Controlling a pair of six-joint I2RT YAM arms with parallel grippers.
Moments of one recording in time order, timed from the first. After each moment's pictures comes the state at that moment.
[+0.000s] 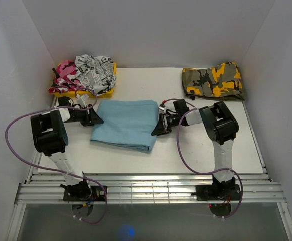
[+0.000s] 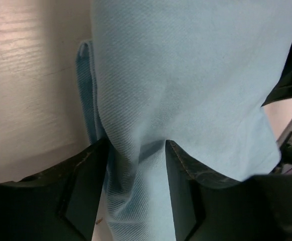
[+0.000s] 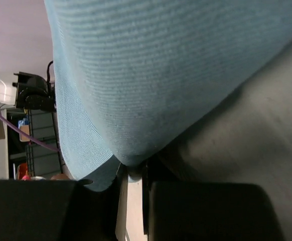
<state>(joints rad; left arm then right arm) 0.28 1.90 1.07 -0.34 0.86 0.13 0.42 2.12 1.06 0.15 -1.09 0.46</state>
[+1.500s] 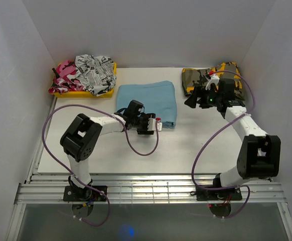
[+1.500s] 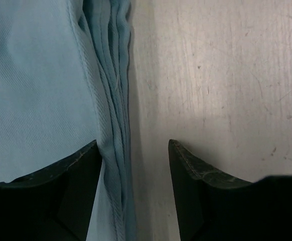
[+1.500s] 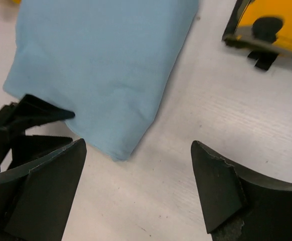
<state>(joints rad) -0.62 1.85 1.06 -0.02 0.52 1.05 0.05 1.53 1.06 -0.21 -0.58 0.12</state>
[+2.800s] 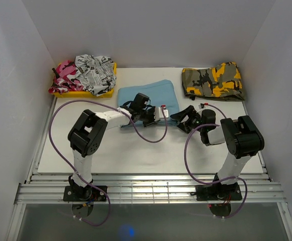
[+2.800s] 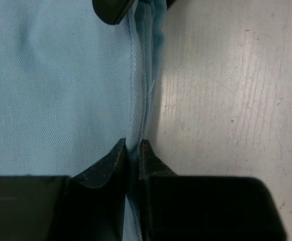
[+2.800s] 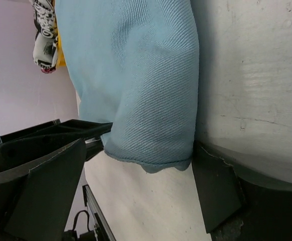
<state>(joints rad) -0.64 1.98 1.25 -0.07 0.51 0.80 0.20 1.79 0.51 0.88 -0.53 1.05</state>
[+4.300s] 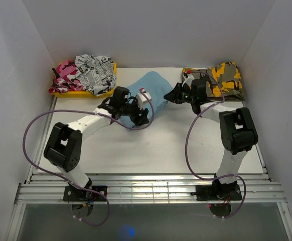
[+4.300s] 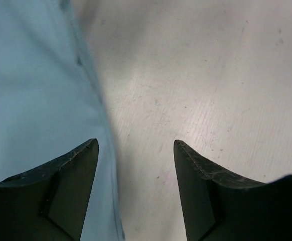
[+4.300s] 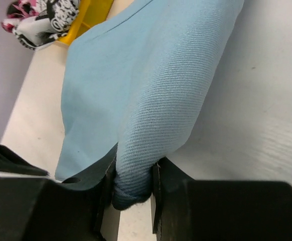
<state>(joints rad) -0.54 1.70 1.13 -0.13 0.60 0.43 0.28 1.87 1.05 0.48 -0.54 0.55</state>
